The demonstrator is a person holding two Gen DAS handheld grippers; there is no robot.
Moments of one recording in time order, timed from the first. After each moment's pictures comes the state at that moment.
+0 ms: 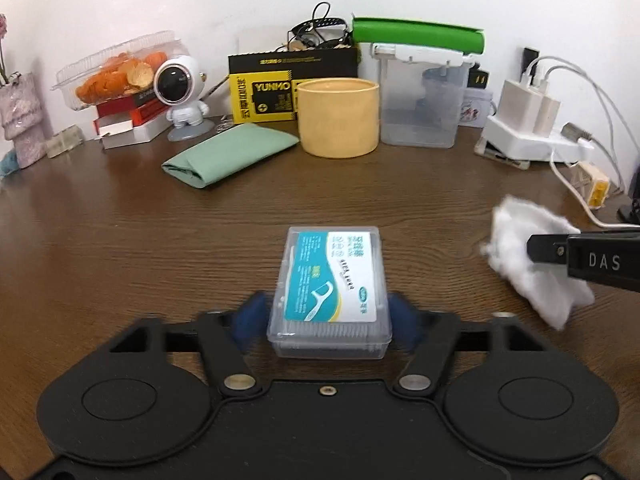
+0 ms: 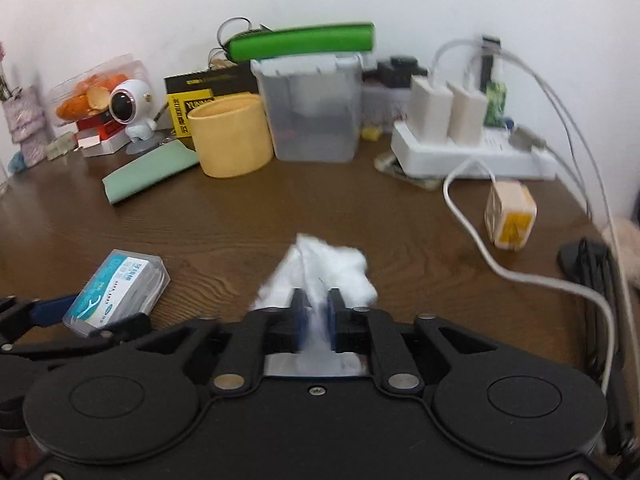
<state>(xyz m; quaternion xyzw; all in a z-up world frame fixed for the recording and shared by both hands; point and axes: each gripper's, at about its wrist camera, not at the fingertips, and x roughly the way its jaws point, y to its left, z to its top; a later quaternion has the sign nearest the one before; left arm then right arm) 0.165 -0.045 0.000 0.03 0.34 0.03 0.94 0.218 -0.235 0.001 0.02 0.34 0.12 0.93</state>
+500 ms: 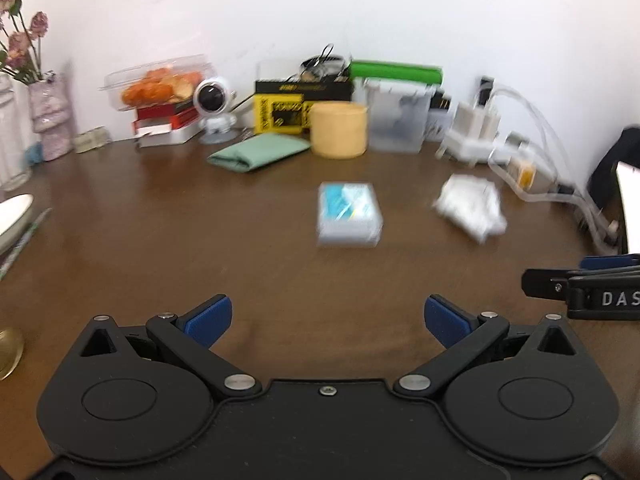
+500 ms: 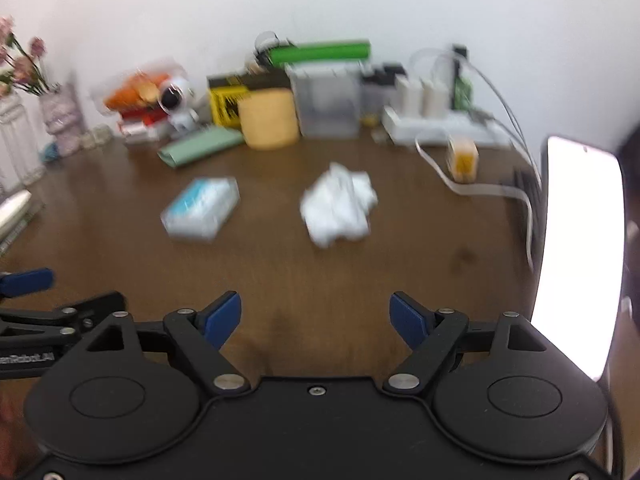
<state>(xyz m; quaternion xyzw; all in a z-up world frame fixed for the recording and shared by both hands) 0.014 -0.019 0.024 0.00 0.30 0.00 0.95 0.066 -0.245 0.011 0.02 0.33 0.12 0.94</state>
